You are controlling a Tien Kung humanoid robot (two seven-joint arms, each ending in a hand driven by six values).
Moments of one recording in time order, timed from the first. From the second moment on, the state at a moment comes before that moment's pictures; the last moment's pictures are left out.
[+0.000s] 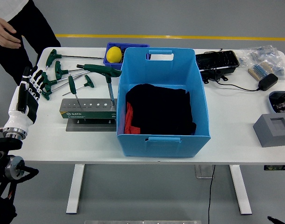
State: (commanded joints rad) left arm -0.10 0.06 -1.59 -1.29 1.10 -0.02 -0.14; right arm 0.22 -0.21 0.56 0.22 -0.70 -0.17 -0.17
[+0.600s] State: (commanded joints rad) left arm -0.10 0.07 -1.58 -1.29 1.11 -0.01 -0.15; right arm 0.22 -0.21 0.57 0.22 -0.71 -0.17 -0.17
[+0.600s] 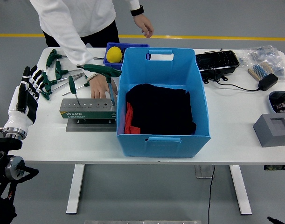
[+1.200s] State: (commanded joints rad) left arm -0.10 0.07 -1.58 -1.30 1.20 0.01 -0.20; right arm 0.20 -0.21 0.57 0.22 -0.72 -0.17 -0.17
